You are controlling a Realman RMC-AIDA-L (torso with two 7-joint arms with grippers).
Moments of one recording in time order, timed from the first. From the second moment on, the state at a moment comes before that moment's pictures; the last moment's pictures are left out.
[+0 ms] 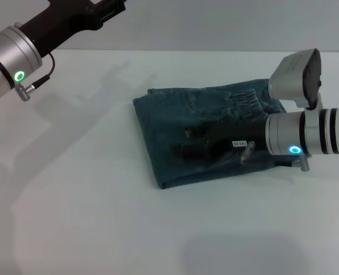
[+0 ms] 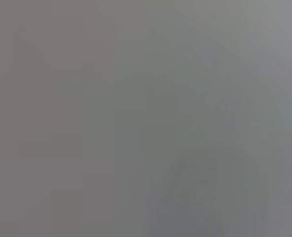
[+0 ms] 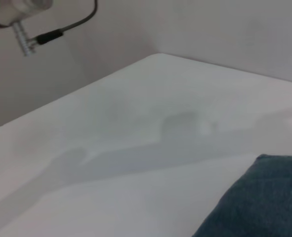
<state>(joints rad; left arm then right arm) -0.50 -2.06 1.23 0.70 0.97 0.96 -1.18 0.78 2.08 -1.14 -0.33 -1.73 -1.08 1.49</state>
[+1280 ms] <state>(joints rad) -0.50 -2.06 1.21 0.67 0.94 0.96 -1.17 0.79 2.08 -1.17 -0.39 -1.94 -1.33 1.65</state>
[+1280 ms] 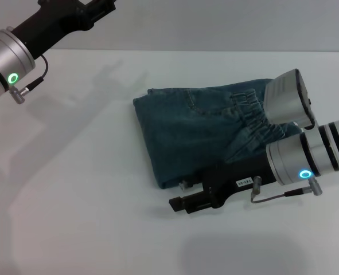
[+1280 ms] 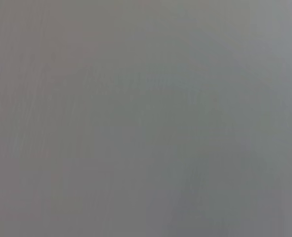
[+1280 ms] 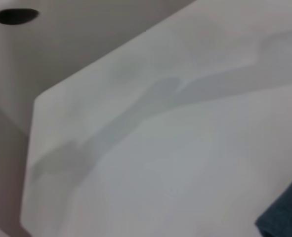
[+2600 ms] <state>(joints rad) -0.46 -2.06 1.21 0.67 0.90 1.00 -1.17 0.87 2.08 -1.21 -0.39 -1.94 -1.10 1.70</state>
